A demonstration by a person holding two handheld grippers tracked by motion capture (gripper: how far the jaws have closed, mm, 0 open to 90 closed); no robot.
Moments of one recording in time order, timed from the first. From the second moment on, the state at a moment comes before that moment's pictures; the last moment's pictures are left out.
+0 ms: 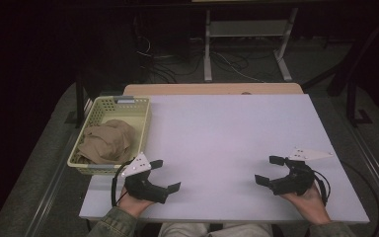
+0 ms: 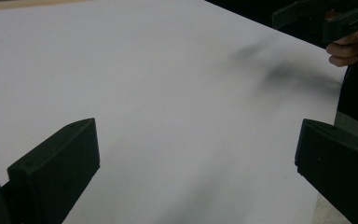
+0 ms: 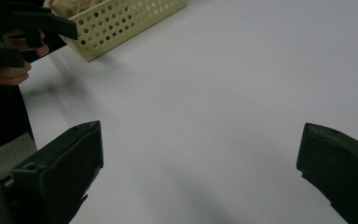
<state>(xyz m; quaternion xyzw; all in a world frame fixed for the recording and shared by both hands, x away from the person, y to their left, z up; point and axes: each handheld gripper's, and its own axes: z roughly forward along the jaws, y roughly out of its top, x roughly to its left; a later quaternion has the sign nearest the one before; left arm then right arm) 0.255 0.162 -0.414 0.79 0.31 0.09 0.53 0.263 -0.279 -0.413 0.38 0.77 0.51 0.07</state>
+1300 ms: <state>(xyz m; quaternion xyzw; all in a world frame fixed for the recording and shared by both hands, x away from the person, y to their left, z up) 0.253 0.165 -0.405 0.80 0.31 0.08 0.51 0.256 -0.277 -0.412 0.37 0.78 0.51 0.06</state>
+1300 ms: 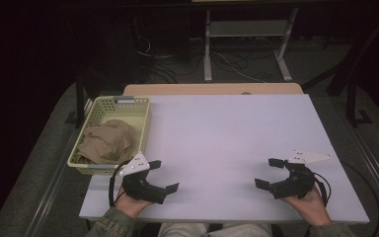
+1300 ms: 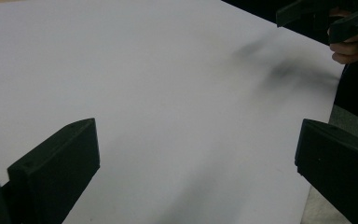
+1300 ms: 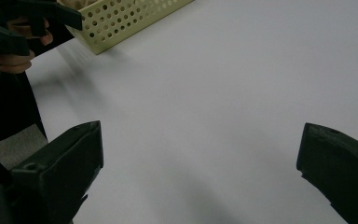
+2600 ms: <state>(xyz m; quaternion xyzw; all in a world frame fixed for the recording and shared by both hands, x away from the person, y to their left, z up) 0.265 0.176 -0.365 0.82 0.30 0.08 0.47 0.256 -0.277 -0.412 0.37 0.78 0.50 0.06</state>
